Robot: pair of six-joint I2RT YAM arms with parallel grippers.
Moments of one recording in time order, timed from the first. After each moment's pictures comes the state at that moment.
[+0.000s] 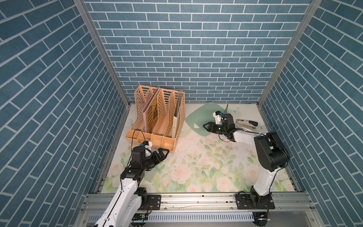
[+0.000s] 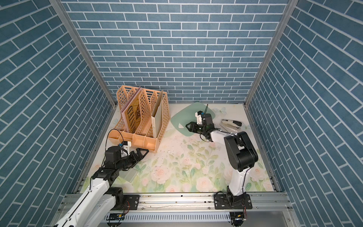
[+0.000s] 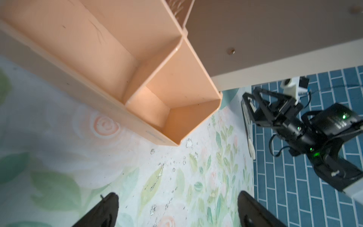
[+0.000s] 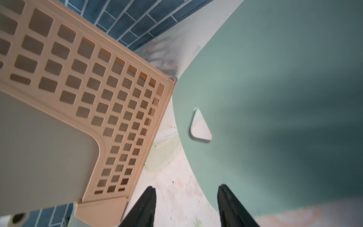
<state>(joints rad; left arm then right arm) -0.12 0.76 0.28 -0.20 0.54 -0.77 0.42 1.92 1.10 0.23 -0.49 0.59</state>
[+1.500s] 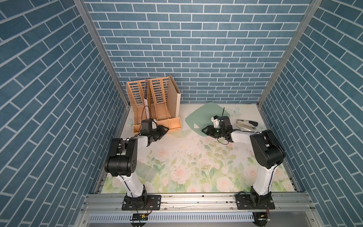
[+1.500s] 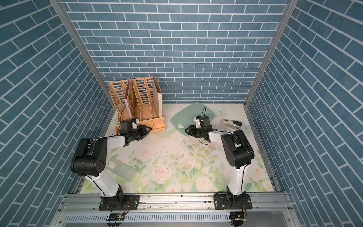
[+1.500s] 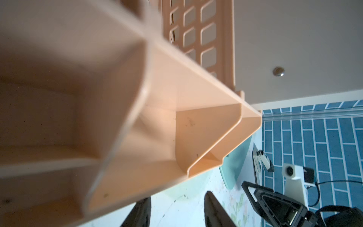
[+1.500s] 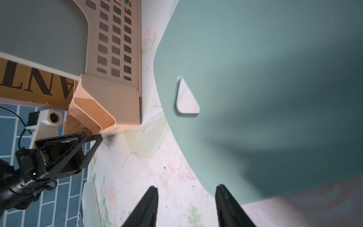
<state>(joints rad) -0.02 1.75 0.85 0.21 0.53 -0.74 0.43 1.91 1.05 0.15 -0.49 0.64</state>
